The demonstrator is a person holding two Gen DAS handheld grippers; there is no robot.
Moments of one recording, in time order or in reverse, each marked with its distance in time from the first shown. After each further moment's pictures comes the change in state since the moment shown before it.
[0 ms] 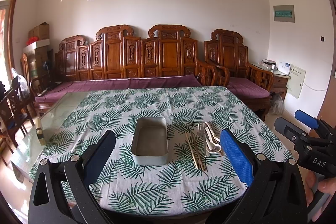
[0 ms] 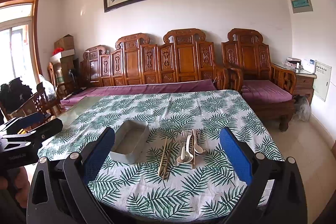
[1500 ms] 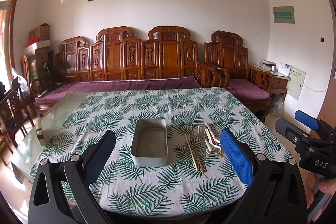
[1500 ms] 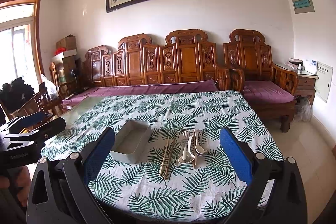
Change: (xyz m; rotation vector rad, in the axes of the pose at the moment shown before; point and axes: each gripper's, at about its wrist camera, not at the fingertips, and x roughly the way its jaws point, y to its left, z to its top) left arm -0.002 -0.001 0.002 -0.004 -0.012 0.003; right arm -0.006 0.013 0.005 0.001 -0.002 0.006
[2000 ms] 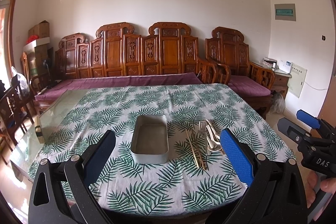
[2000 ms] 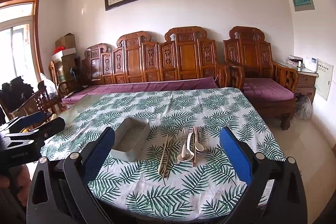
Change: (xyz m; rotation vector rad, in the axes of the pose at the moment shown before) left arm 0.013 0.000 -0.006 0.000 0.026 0.001; right arm 0.011 -0.009 -0.006 0.004 0.020 0.003
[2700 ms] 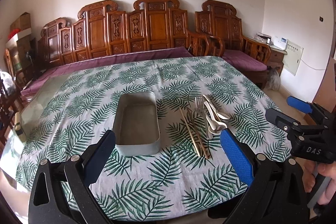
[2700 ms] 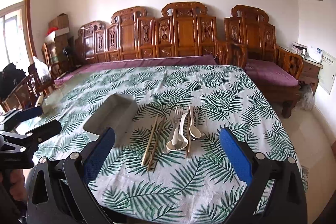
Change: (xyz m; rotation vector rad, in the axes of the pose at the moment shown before) left arm 0.097 -0.009 -0.026 0.064 0.164 -0.075; right arm 0.102 -0.027 -0.030 -0.033 0.161 -0.019
